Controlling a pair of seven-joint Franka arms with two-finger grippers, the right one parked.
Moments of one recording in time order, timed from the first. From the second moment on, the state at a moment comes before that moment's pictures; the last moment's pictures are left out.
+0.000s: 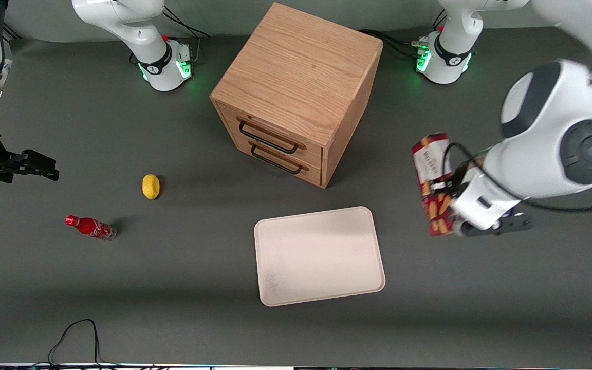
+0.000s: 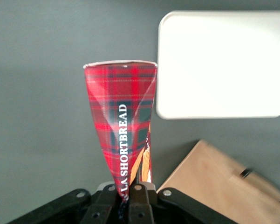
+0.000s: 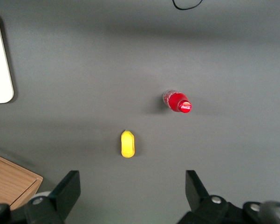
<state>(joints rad) -0.13 0.56 -0.29 -1.04 0.00 1.45 -0.54</state>
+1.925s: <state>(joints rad) -0.27 0.95 -0.26 -1.07 0.14 1.97 -0.63</state>
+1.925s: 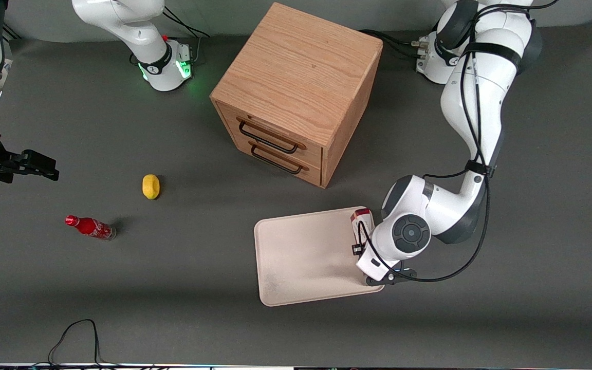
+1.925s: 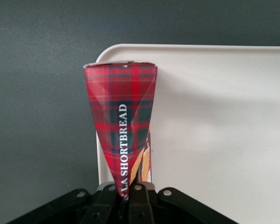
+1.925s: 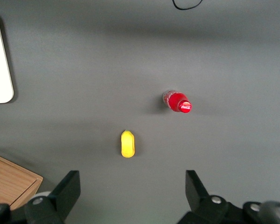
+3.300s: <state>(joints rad) -0.06 0.47 -0.26 -1.38 0.11 1.70 -0.42</state>
